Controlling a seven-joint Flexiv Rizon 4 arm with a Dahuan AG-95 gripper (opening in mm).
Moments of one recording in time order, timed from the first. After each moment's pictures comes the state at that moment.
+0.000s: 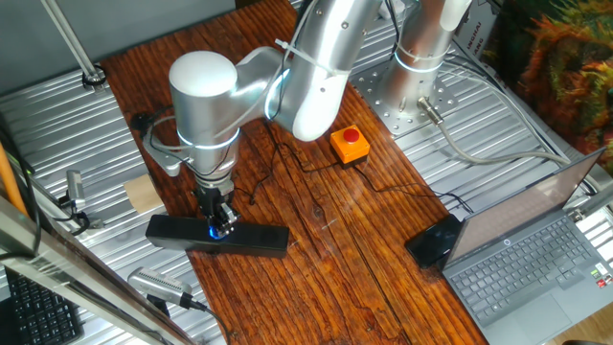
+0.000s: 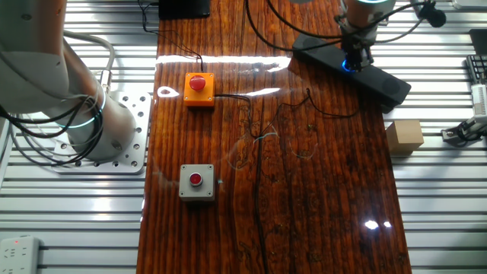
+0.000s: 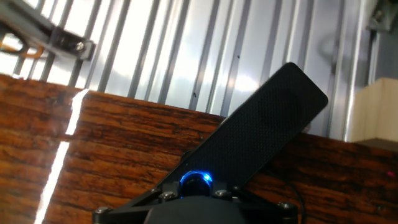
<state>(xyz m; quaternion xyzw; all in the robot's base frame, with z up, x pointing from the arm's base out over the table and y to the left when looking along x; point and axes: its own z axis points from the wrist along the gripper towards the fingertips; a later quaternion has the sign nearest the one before) 0.627 0.160 0.072 -0.15 0.98 0.06 0.09</state>
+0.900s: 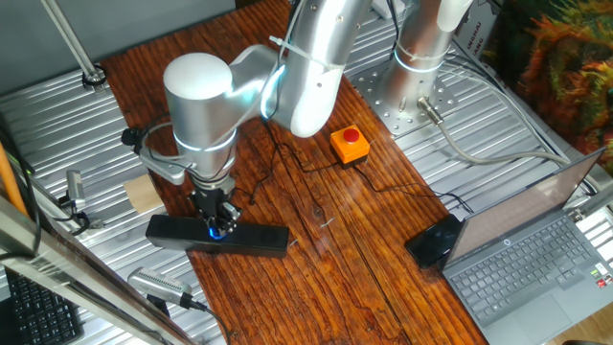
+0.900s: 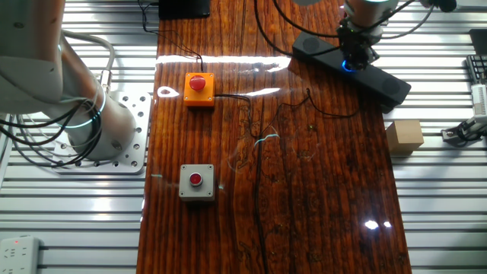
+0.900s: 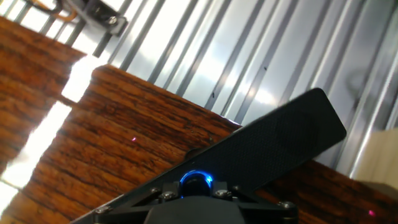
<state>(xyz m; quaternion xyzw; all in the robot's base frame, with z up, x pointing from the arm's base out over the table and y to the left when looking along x) 0.627 0.160 0.072 -0.27 0.96 0.04 0.09</state>
